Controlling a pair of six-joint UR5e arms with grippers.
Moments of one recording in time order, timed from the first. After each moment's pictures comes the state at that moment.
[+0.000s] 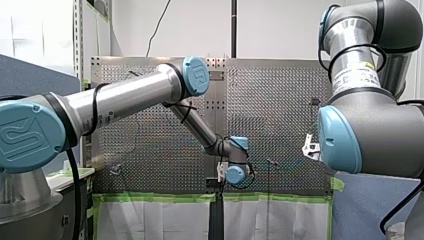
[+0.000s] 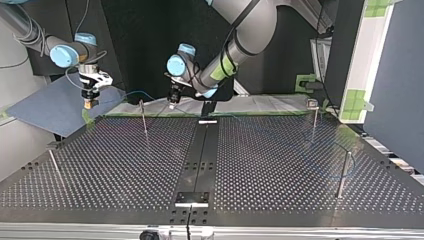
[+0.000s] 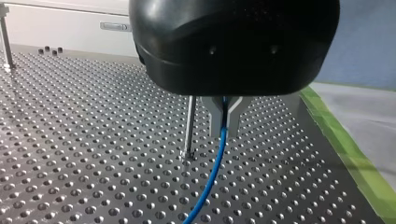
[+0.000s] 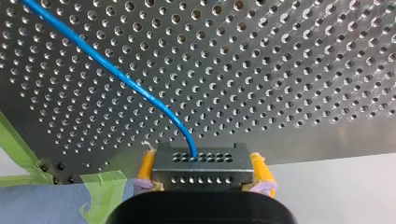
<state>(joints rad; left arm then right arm) -0.75 -2.75 -1.09 -2.53 -1.94 -1.63 1.55 -0.80 1.74 -0.81 1.35 1.76</state>
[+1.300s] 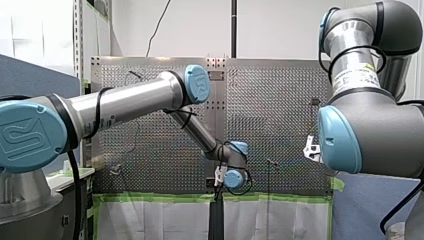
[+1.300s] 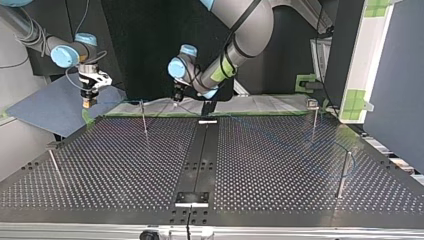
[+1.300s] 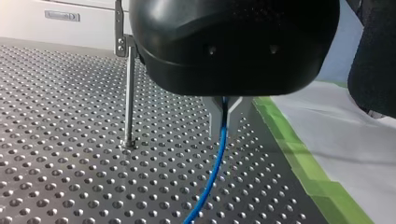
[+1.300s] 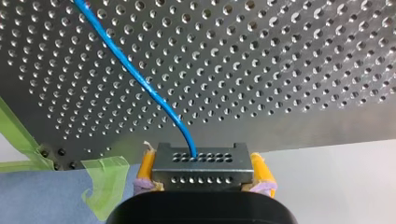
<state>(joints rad) -0.74 -2.81 -1.03 -2.63 -1.94 -1.56 1.54 -0.78 1.73 -0.82 1.38 1.75</state>
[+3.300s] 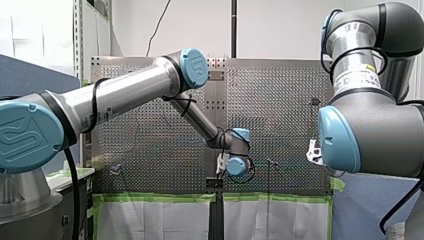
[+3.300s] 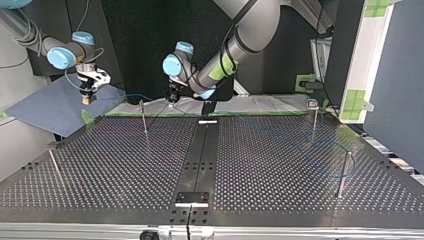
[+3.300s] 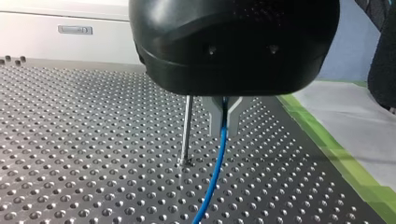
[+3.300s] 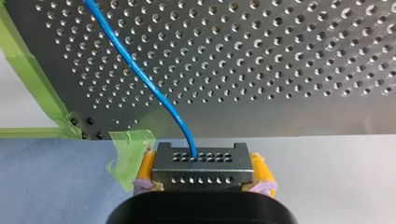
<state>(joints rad) -0.76 -2.70 -1.11 -2.63 -1.97 -1.50 1.52 -0.77 1.71 -0.71 1.38 1.69</state>
